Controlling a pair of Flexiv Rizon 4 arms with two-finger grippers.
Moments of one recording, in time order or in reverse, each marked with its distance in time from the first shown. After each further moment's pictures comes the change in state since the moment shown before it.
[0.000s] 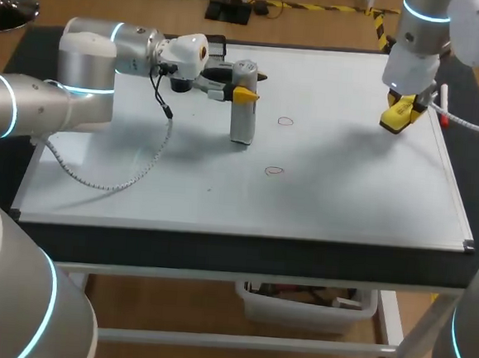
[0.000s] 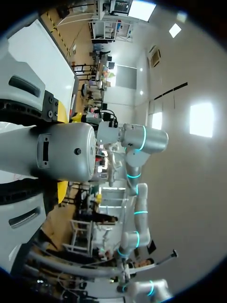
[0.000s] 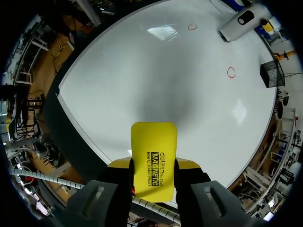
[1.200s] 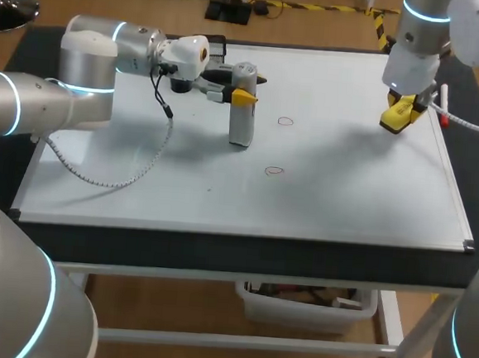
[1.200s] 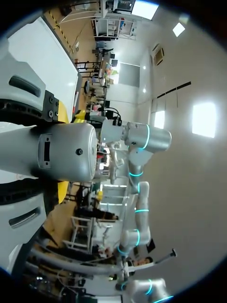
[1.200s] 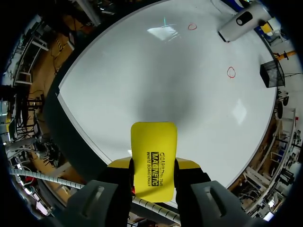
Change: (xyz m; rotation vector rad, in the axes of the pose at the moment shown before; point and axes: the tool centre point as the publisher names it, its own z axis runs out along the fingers) left arm 0.000 0.008 -0.002 -0.020 0.023 -0.018; right arm 0.000 0.000 0.000 0.000 0.000 0.000
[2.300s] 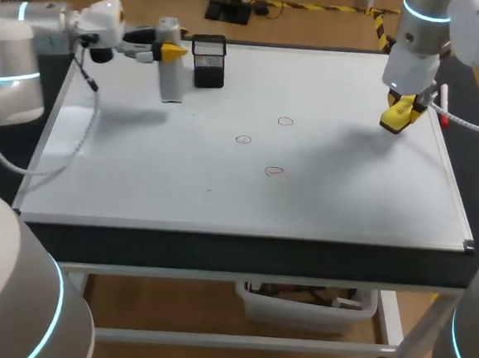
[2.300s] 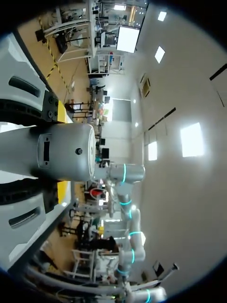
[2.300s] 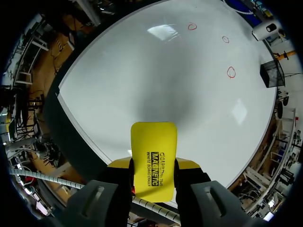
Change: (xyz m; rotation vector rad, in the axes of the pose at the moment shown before) left arm -0.028 -0.067 -0.183 0.018 -0.384 0.083; right arm 0.000 0.000 0.000 0.000 0.000 0.000
